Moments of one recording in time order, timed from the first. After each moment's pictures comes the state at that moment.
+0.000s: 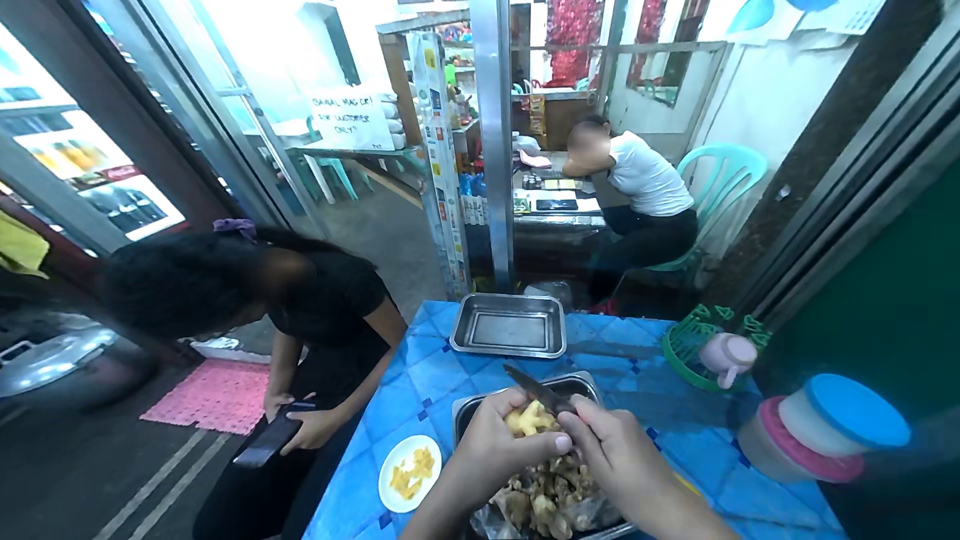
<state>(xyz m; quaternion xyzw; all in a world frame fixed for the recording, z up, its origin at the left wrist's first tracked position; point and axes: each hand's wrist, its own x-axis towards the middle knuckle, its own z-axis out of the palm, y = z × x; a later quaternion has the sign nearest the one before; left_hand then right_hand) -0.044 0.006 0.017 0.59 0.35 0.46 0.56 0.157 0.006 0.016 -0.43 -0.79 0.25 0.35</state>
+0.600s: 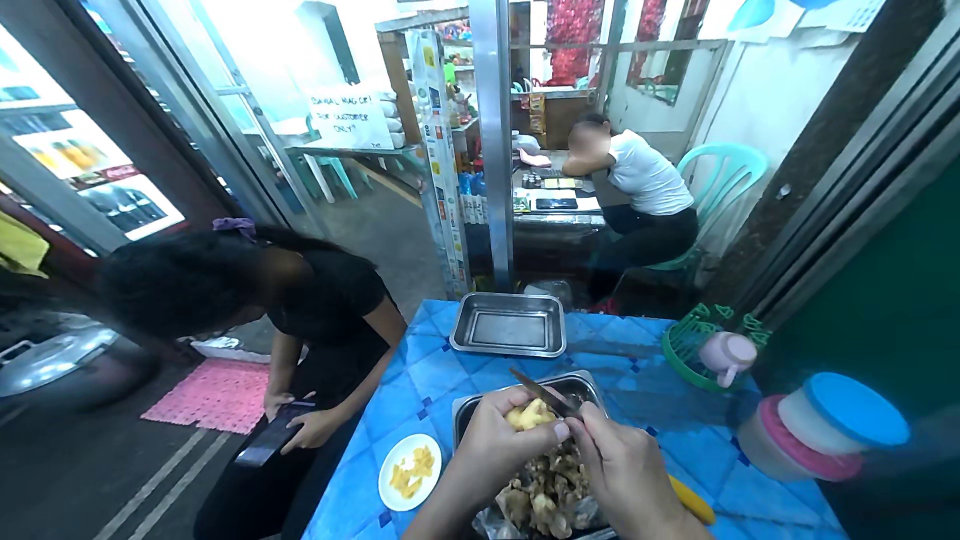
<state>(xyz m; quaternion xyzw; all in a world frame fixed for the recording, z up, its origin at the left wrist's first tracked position) -0.036 0.004 0.023 0.57 0.37 0.48 0.56 0.146 -0.005 -0.001 -0.46 -0.78 -0.04 0.43</state>
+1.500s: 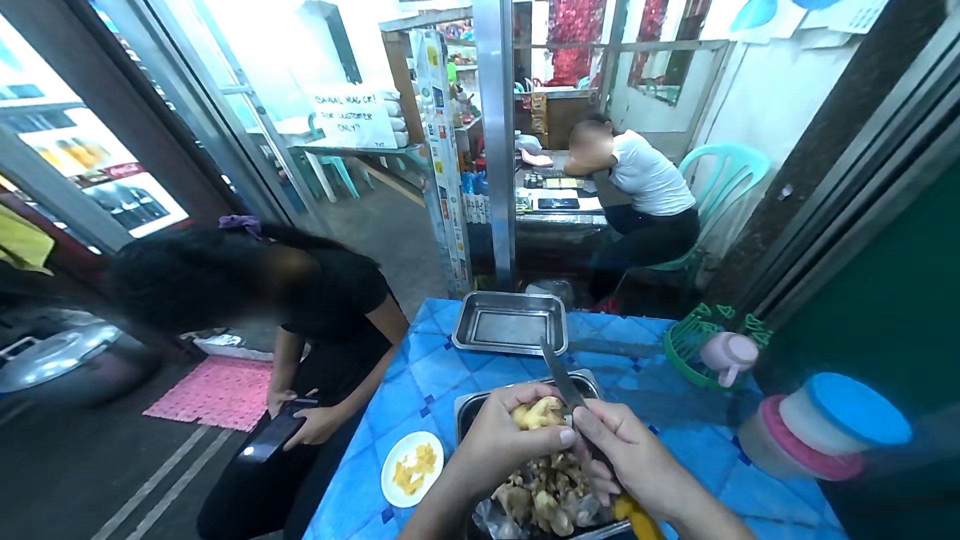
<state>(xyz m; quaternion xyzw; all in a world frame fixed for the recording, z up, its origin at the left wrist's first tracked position) -0.040 0.013 0.016 0.60 0.31 0.46 0.58 0.170 0.009 0.021 -0.31 -0.58 0.67 0.33</state>
